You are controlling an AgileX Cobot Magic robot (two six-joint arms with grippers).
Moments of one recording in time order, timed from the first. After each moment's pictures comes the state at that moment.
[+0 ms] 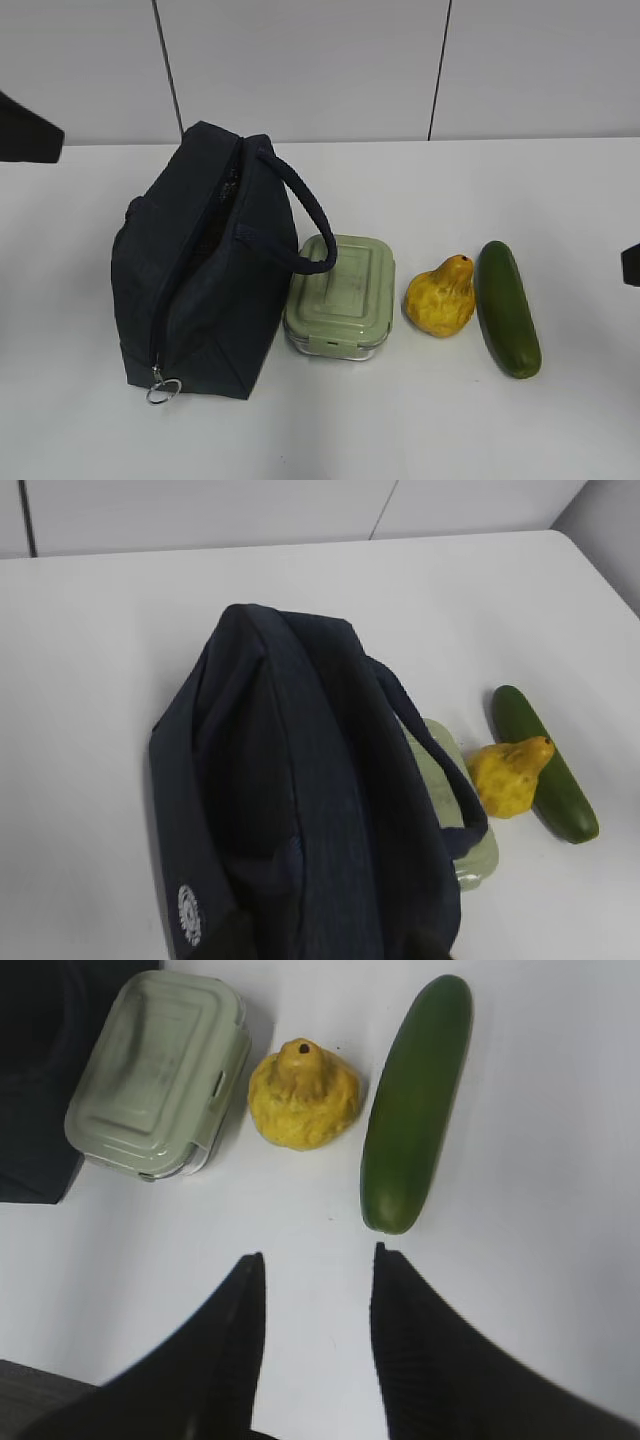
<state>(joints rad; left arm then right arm) -0.12 1.13 -1.00 -0.59 0.88 0.47 0.08 0.94 -0.73 0.35 0.79 -0.18</state>
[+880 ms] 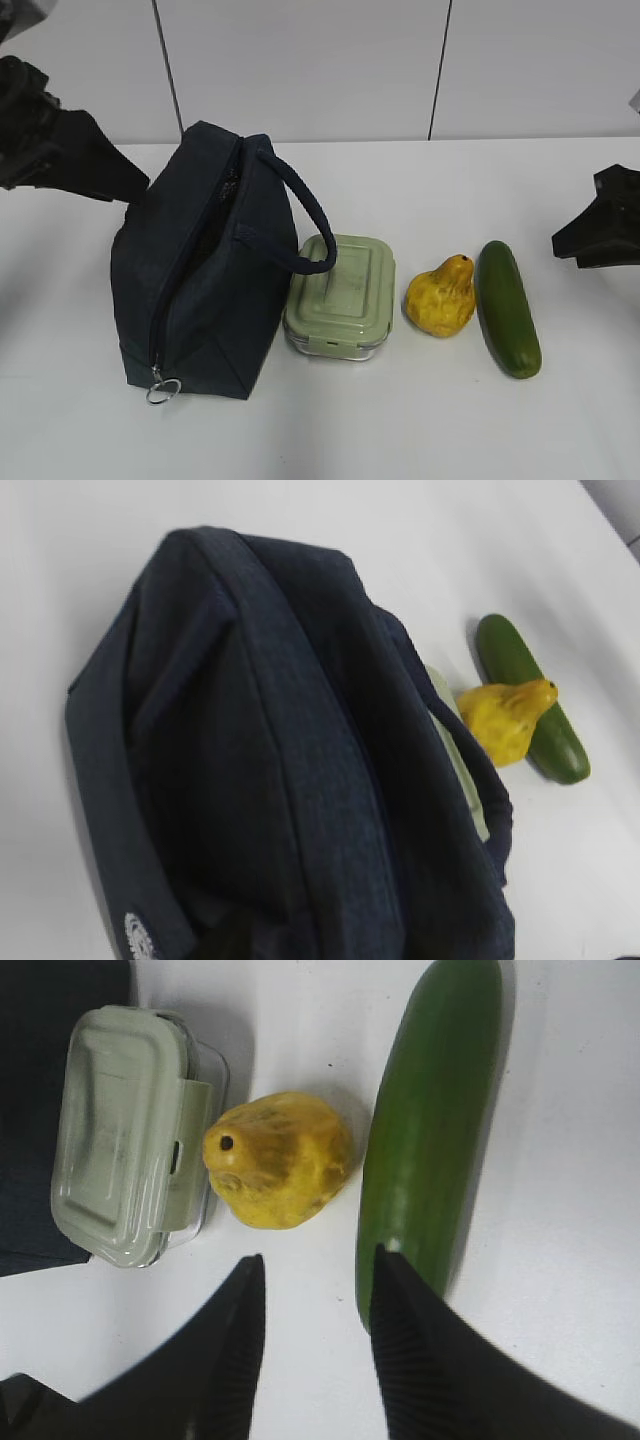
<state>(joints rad) -0.14 1.44 -1.10 -0.68 0.95 0.63 -0.24 1.57 -0.95 0.85 0.92 -0.73</state>
